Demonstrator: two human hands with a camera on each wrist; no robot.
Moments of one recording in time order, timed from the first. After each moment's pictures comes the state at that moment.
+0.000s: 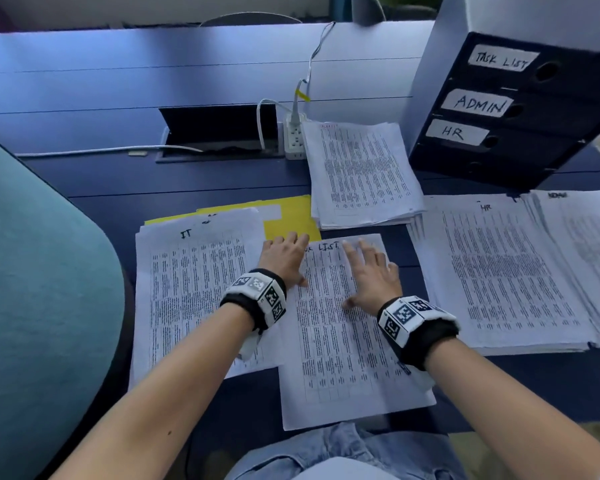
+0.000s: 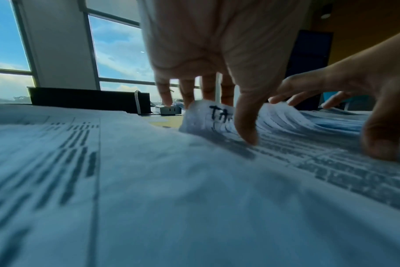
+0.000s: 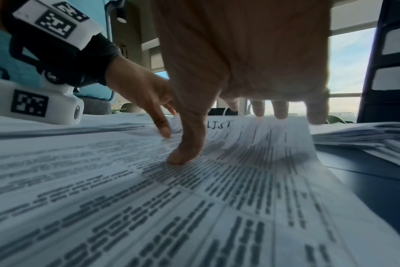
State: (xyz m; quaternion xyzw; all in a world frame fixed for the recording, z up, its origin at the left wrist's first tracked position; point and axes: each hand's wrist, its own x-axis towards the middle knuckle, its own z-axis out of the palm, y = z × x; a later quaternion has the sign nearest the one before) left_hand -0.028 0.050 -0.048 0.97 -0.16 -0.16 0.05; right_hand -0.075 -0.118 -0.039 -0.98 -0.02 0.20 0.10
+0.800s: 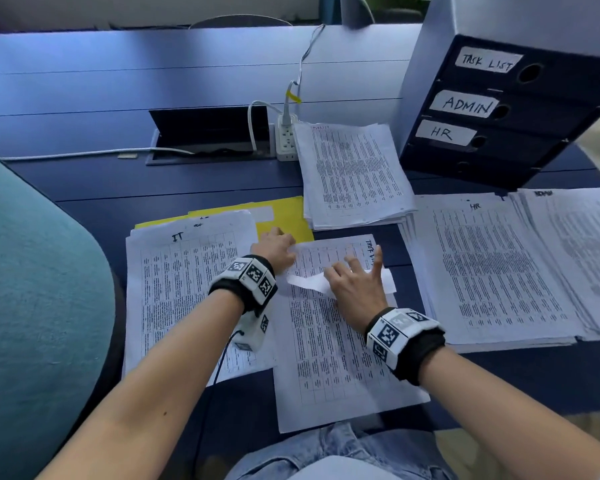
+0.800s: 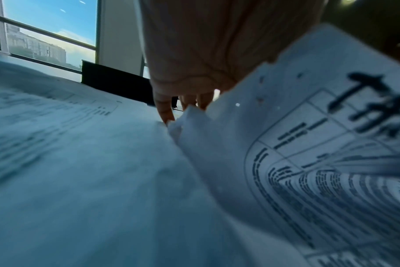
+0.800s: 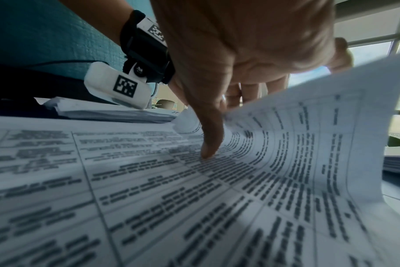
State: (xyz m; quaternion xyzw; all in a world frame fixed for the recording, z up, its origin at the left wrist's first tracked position) left_hand -0.005 0.055 -0.044 0.95 -0.06 -0.25 0.16; right_hand -0.097 -0.098 -0.025 -0.98 -0.14 0.12 -0.05
